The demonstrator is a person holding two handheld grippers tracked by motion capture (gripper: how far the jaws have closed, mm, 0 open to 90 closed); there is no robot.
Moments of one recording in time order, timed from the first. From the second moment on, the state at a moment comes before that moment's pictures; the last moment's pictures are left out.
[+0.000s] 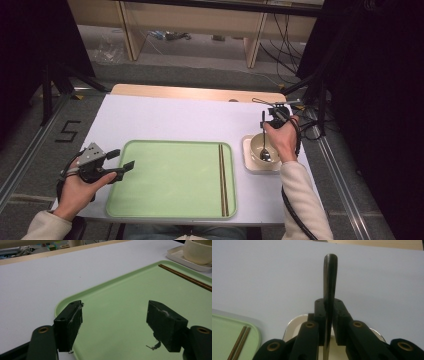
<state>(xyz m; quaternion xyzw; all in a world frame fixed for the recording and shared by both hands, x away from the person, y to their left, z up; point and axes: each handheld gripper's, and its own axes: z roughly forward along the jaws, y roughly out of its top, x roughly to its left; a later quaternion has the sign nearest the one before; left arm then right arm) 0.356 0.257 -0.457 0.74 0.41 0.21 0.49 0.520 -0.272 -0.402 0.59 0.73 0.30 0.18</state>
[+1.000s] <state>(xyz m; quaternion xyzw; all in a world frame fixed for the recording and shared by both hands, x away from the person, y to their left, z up) 0.356 0.257 -0.457 0.74 0.41 0.21 0.49 0.514 -0.281 -0.381 0.59 0.71 0.33 0.18</state>
